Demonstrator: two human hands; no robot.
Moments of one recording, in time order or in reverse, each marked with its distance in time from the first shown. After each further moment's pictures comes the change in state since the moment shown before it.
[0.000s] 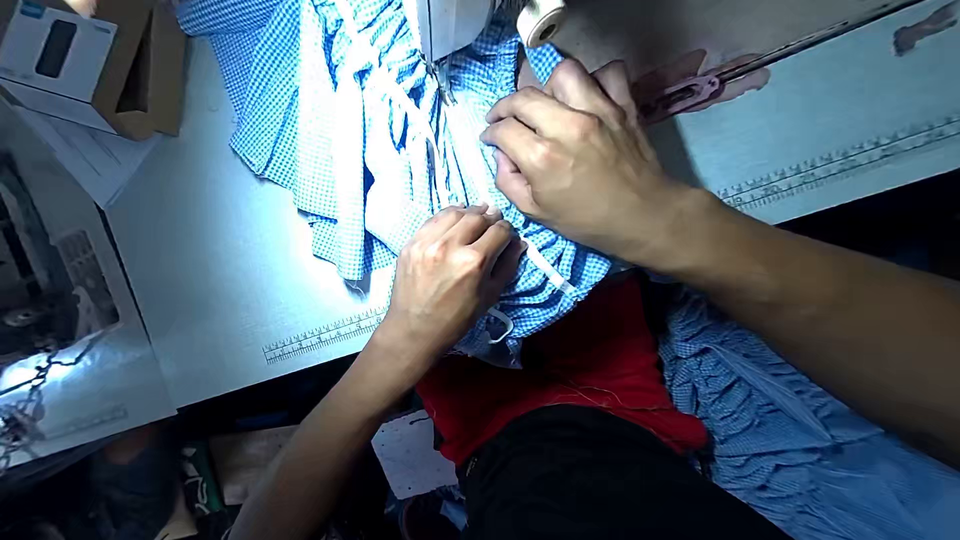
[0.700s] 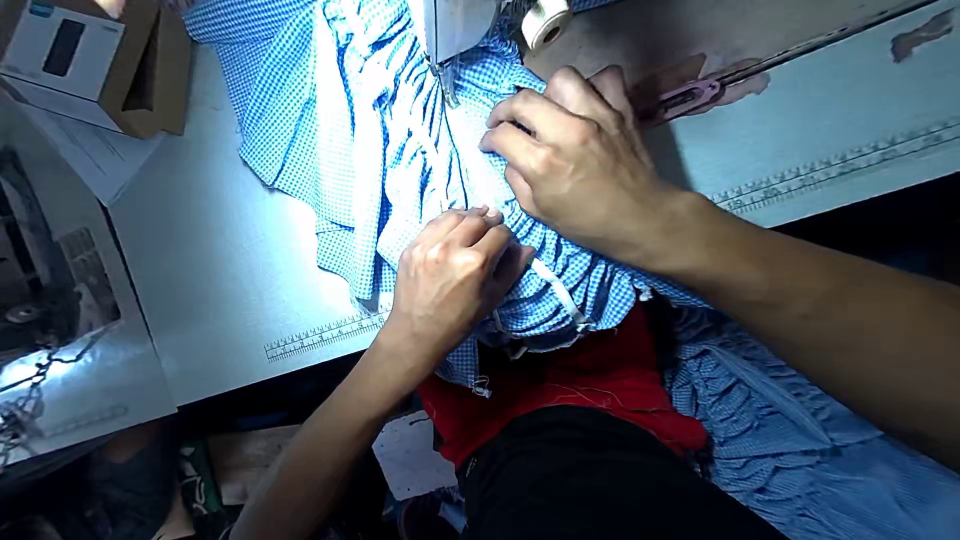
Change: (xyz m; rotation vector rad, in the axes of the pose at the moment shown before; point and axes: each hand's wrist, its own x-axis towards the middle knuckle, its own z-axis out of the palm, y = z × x) left_hand -0.003 0.002 0.001 -0.016 0.002 -0.034; right_hand 0.001 -0.001 0.002 -0.029 0.016 -0.017
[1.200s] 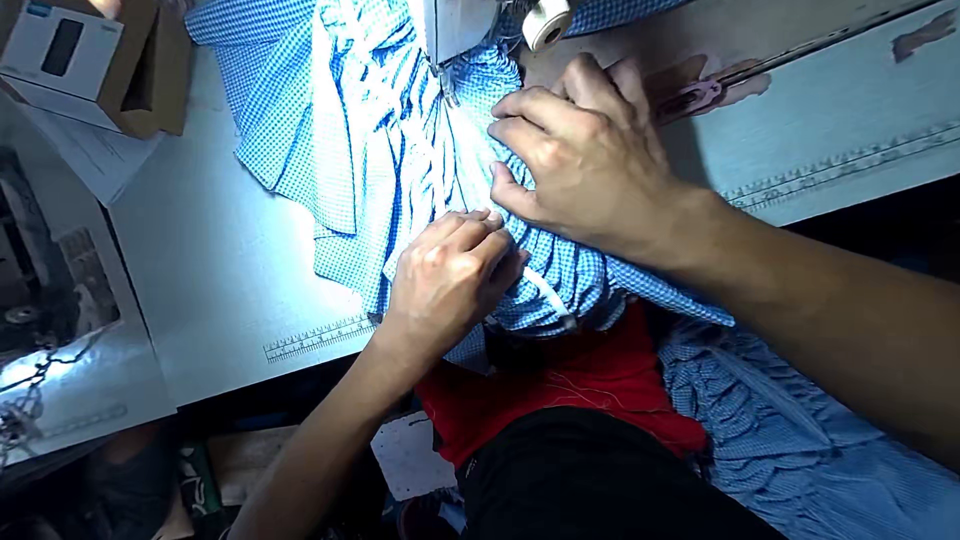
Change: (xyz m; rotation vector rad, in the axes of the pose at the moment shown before) left_hand -0.003 -0.005 0.000 -0.005 -0.004 0.046; right_hand -0.002 0.003 -0.001 0.001 -0.001 0.028
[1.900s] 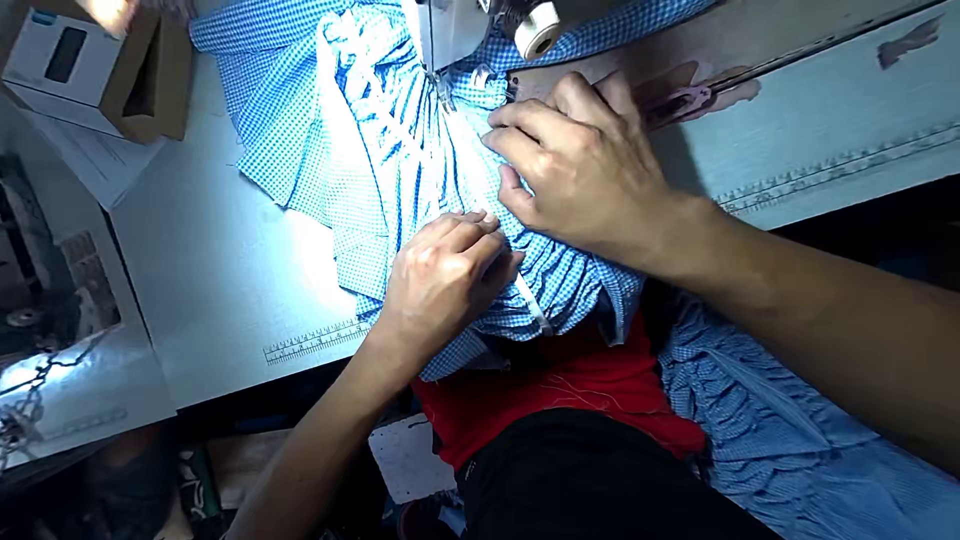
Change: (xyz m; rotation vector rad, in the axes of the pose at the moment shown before) left_hand 0.000 -0.004 -0.001 -0.028 -0.006 0.012; right_hand -0.002 0.002 0.000 -0.007 -0.011 -0.009
